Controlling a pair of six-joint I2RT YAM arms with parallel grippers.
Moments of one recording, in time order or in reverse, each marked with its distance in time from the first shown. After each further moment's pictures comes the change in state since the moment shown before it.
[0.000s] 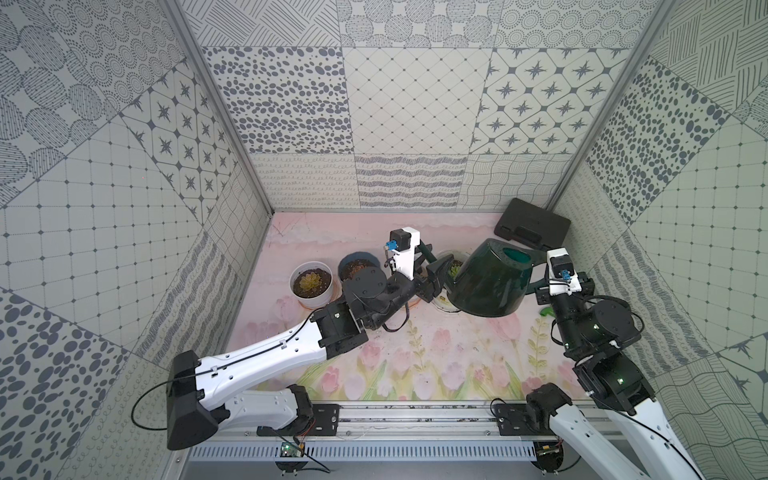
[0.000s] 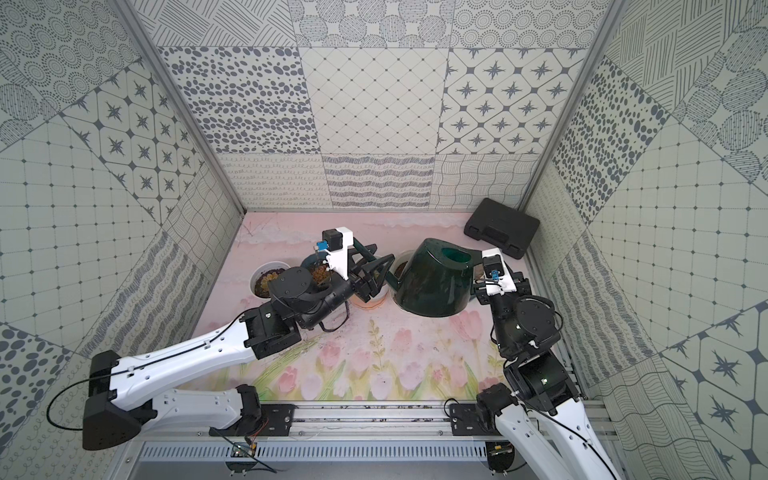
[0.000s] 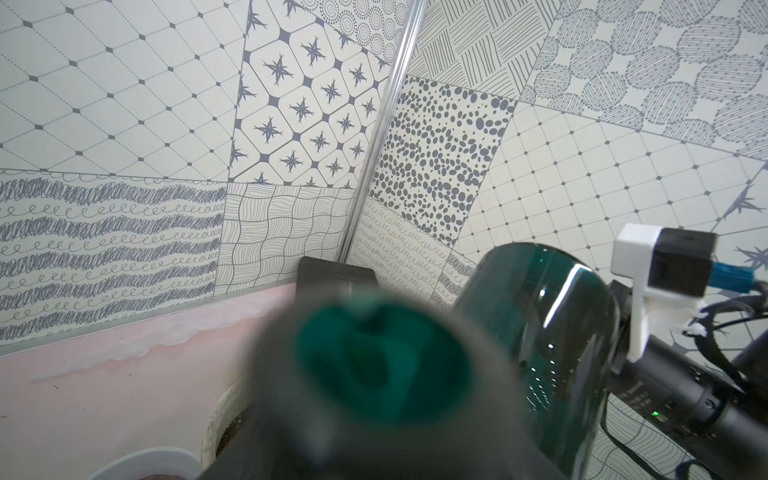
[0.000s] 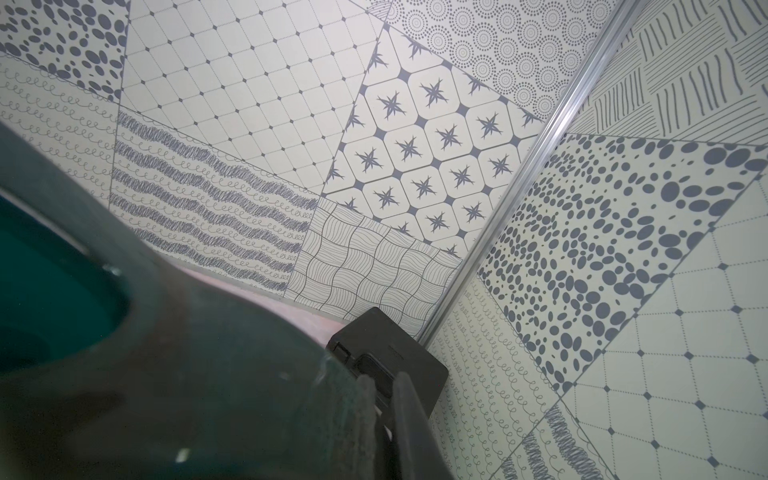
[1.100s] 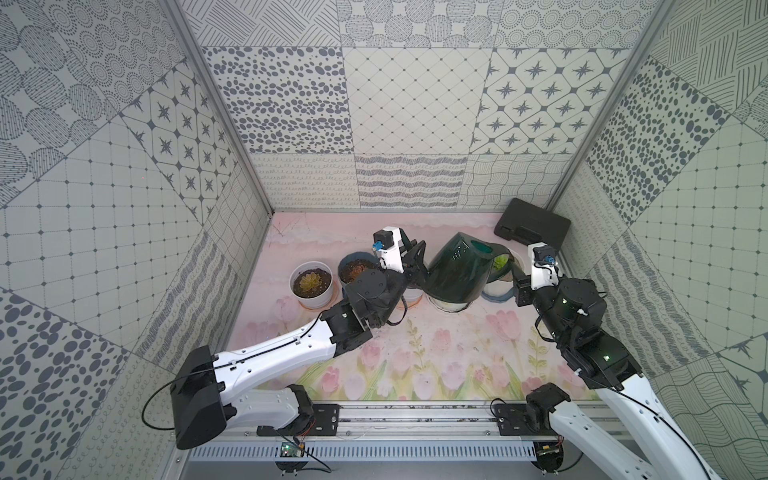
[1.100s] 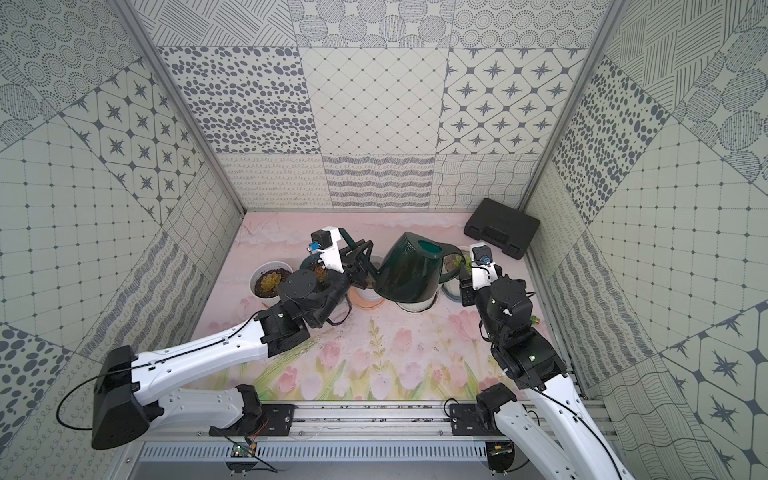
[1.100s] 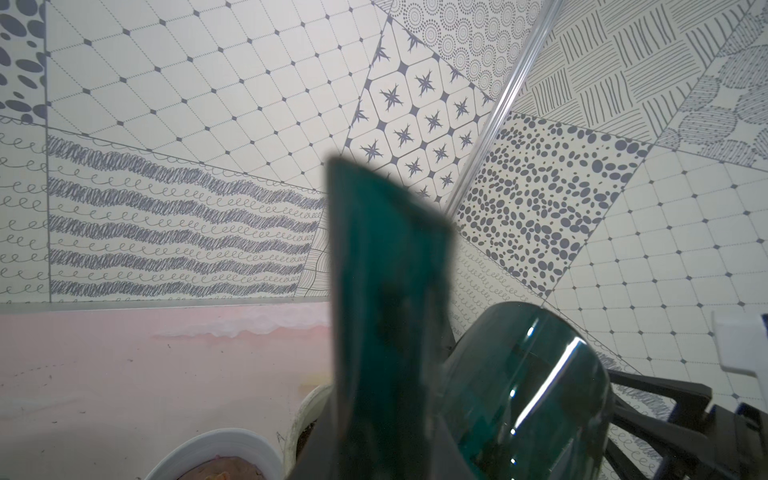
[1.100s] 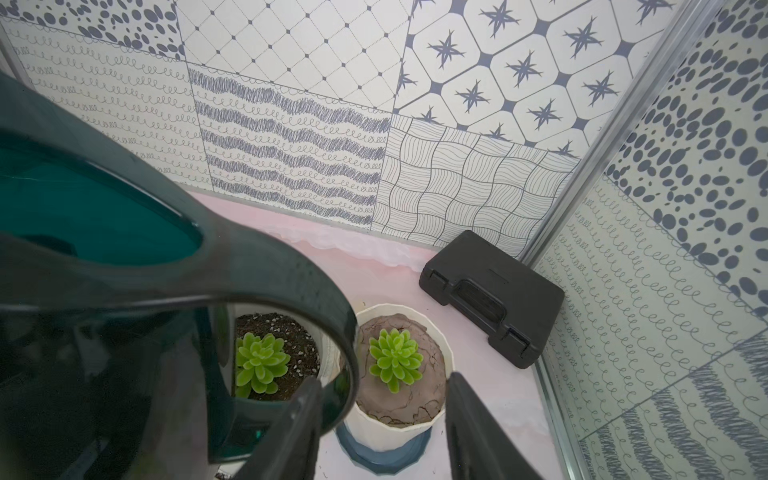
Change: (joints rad) left arm 0.081 0.020 -0.132 0.178 -0.211 -0.065; right arm 0.008 0.144 0.052 -0.221 -0.105 0.371
